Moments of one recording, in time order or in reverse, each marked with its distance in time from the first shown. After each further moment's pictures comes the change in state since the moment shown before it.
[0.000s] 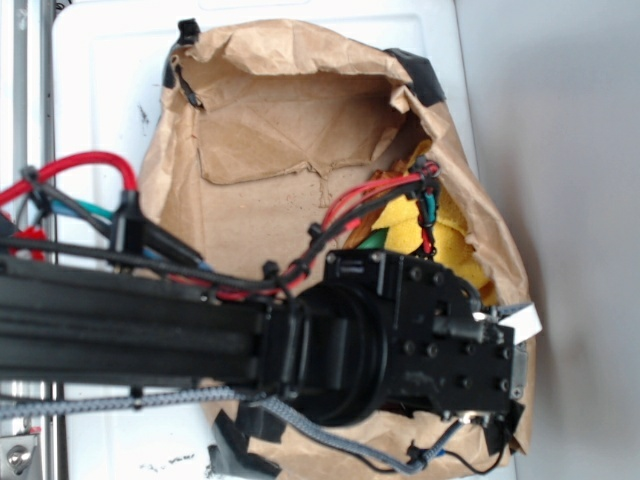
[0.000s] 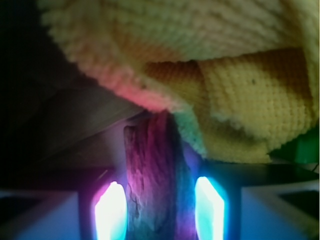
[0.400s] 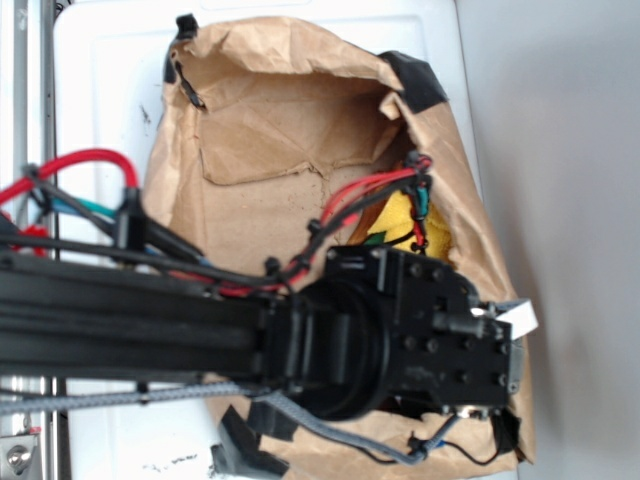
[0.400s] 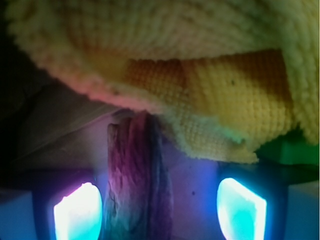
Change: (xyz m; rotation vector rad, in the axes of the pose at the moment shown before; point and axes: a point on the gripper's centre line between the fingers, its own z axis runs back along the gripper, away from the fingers) arm 0.000 0.000 -0.004 0.023 0.004 -0.025
